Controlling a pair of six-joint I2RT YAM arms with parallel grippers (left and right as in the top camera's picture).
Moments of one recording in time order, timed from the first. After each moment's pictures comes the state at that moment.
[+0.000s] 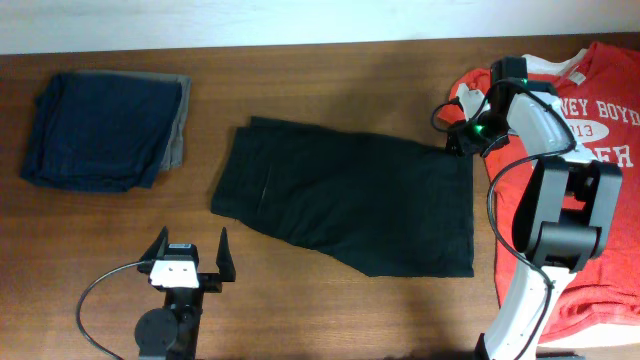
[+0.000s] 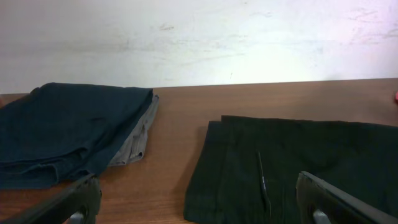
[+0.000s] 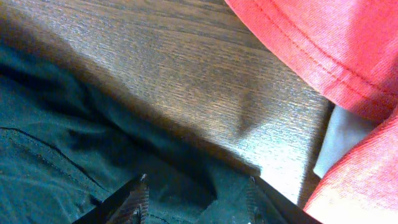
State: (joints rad) left arm -0.06 0.01 0.01 -0.08 -0.02 0.01; right arm -0.15 2.20 1.71 -0.93 -0.20 -0.36
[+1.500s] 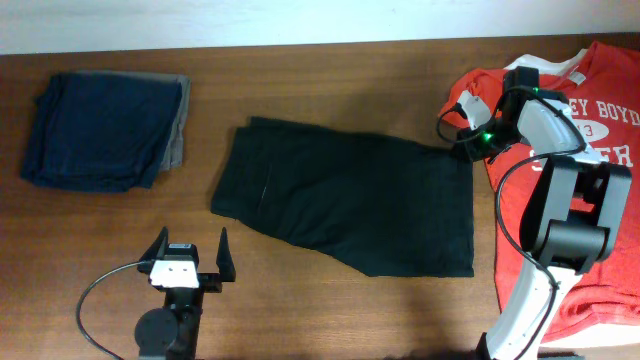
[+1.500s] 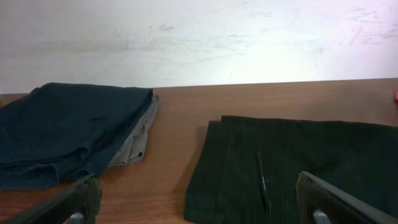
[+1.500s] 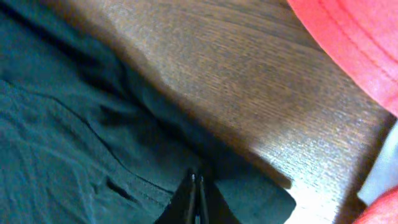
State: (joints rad) left arm -0.06 0.01 0.01 -0.08 -0.02 0.01; right arm -0.21 2.20 1.66 -0.91 -0.39 -0.51
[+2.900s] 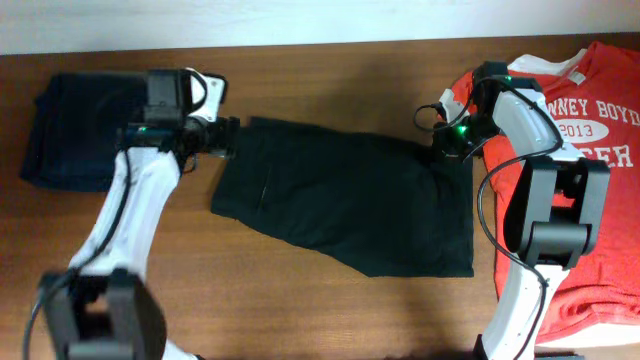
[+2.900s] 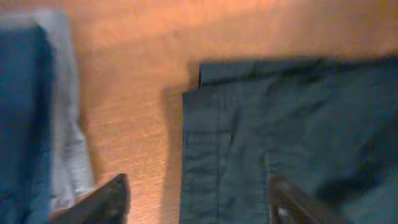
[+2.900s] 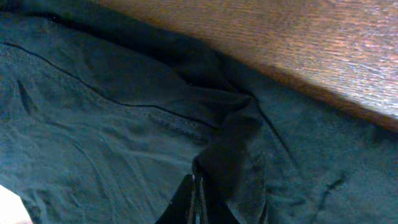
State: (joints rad) left arm -0.06 1.73 1.38 -0.61 0.13 0.16; right arm -0.09 2.21 1.74 -1.10 -0.43 -0.17
